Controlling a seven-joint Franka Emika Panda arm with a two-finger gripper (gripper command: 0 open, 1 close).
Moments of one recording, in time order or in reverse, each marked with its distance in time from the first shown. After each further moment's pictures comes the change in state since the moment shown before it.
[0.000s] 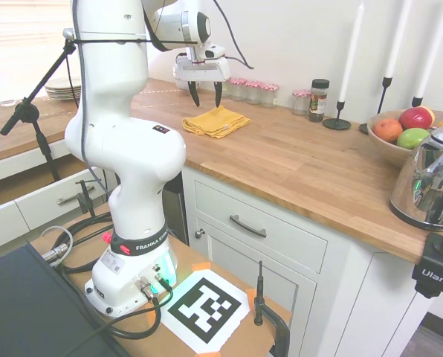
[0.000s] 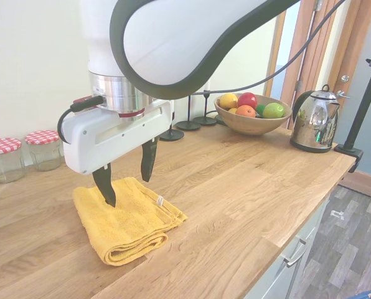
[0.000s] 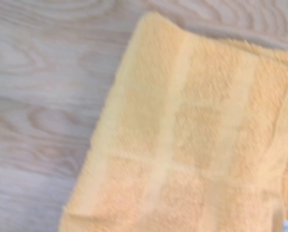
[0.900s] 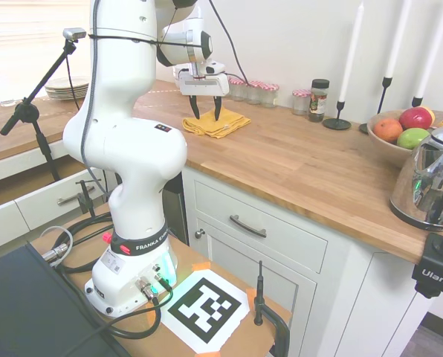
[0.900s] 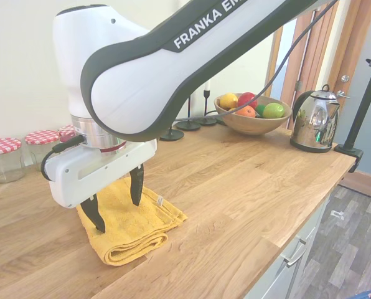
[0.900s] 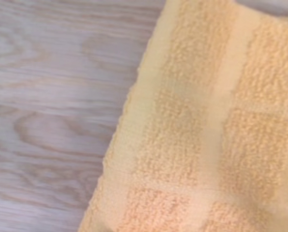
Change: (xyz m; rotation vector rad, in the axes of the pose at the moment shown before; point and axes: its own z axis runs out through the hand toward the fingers) arm -0.002 -0.026 0.060 -0.051 -0.039 0.008
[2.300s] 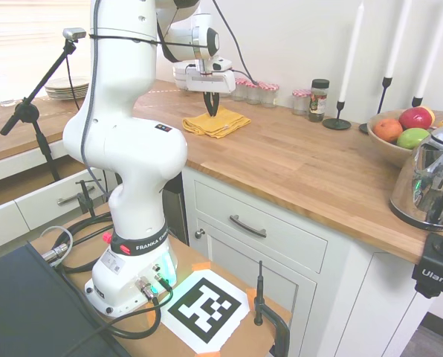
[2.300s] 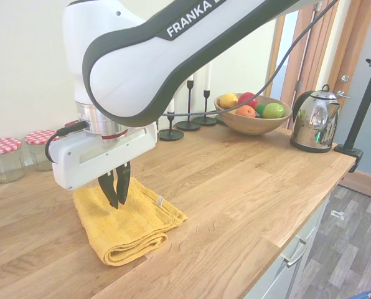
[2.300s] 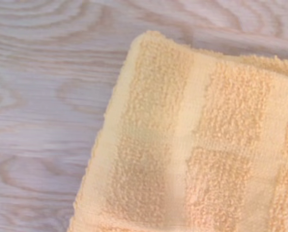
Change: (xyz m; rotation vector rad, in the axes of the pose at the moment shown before) arm 0.028 0.003 -0.011 0.033 -0.007 0.039
